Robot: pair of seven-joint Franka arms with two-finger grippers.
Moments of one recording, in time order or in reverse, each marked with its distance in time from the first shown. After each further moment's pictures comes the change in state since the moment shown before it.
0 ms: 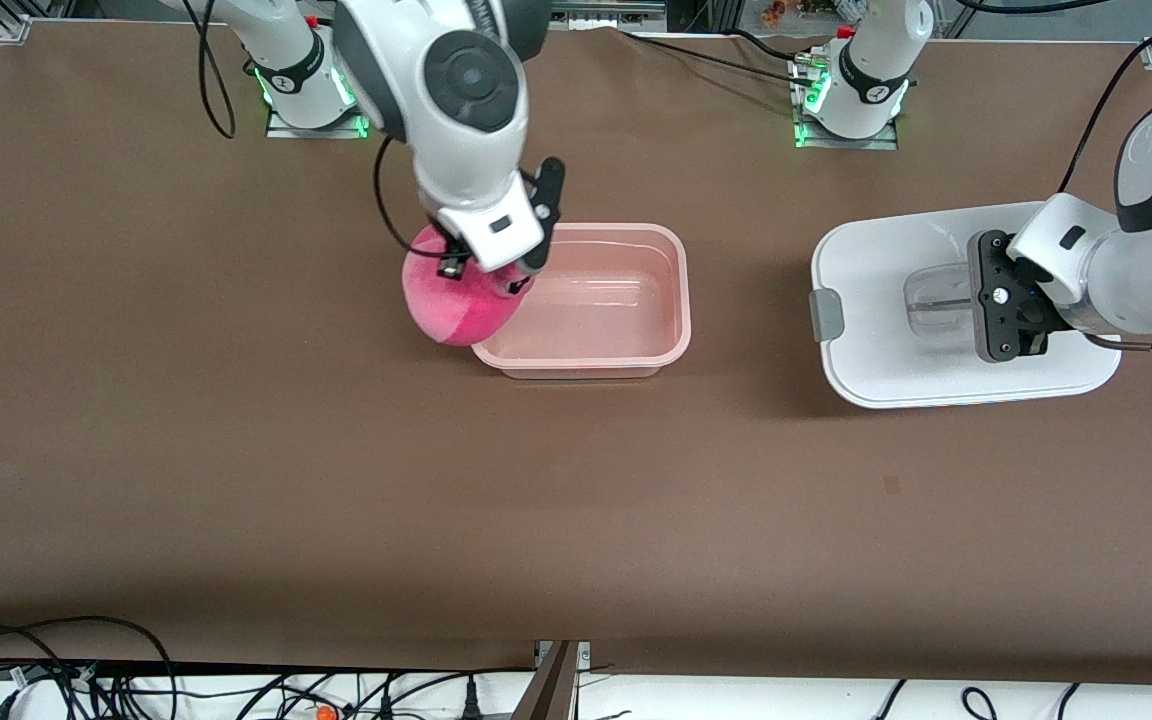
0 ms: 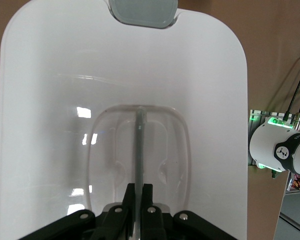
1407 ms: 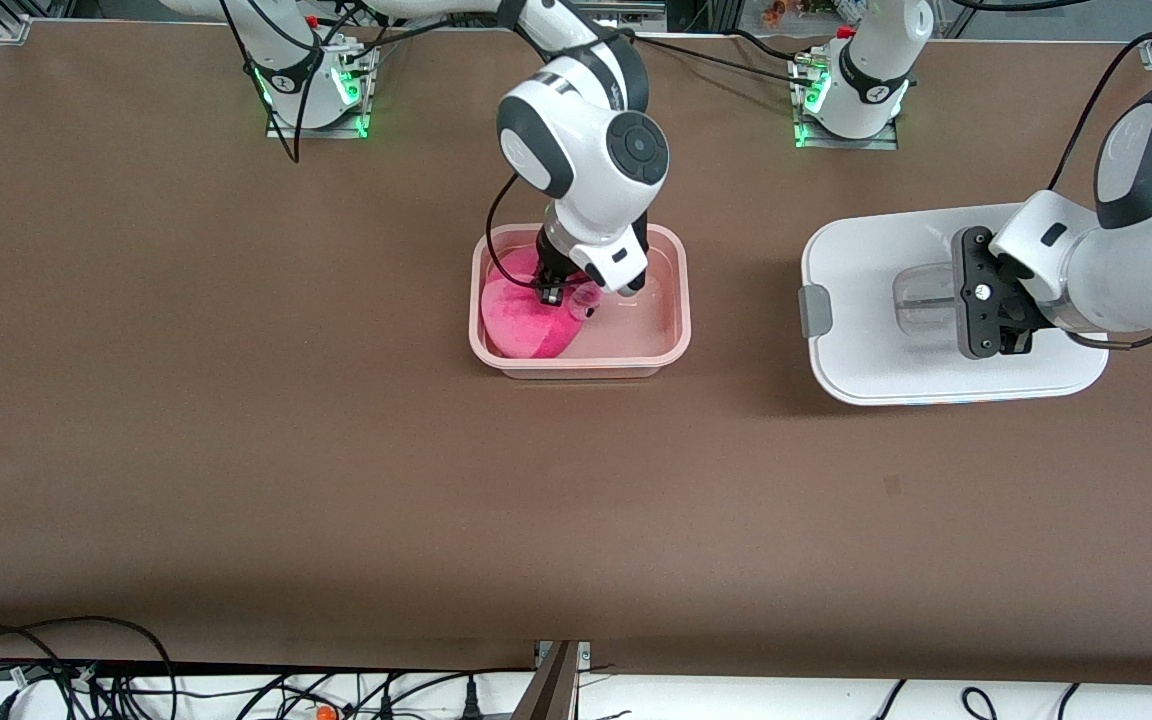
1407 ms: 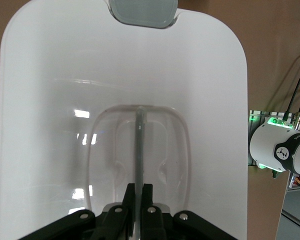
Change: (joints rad) left arm -0.026 0.000 -0.001 0.000 0.000 0.001 0.000; right arm 0.115 0.240 -0.001 -0.004 -0.078 0.208 0.083
